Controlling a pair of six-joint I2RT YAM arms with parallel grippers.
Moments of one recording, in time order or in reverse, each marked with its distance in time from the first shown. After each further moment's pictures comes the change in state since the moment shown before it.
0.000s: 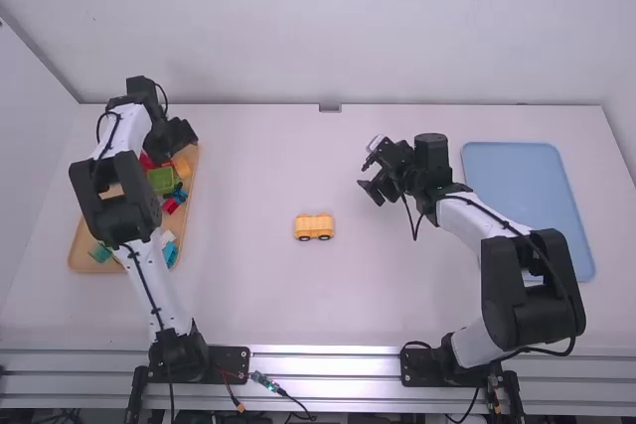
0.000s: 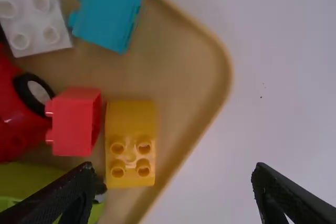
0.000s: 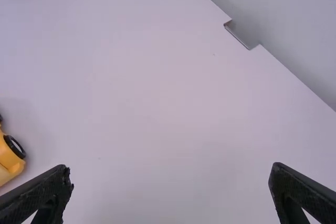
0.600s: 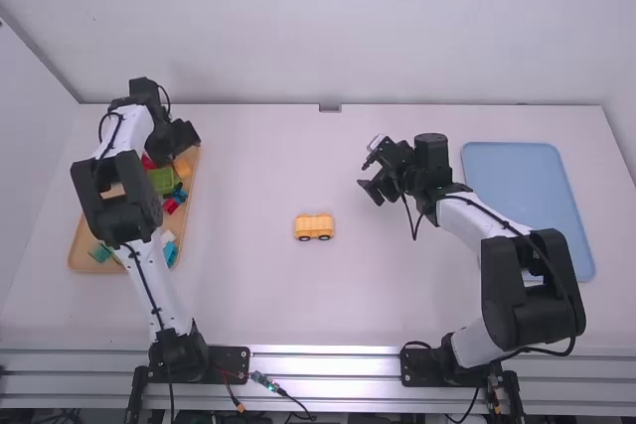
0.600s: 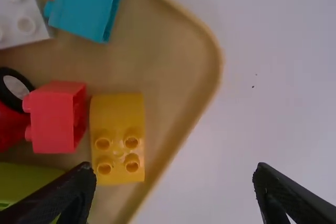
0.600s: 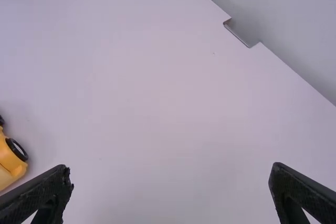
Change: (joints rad) left arm -0.008 0.002 -0.009 -0.002 0.016 0.017; right arm 0.000 0.000 0.000 0.000 0.000 0.023
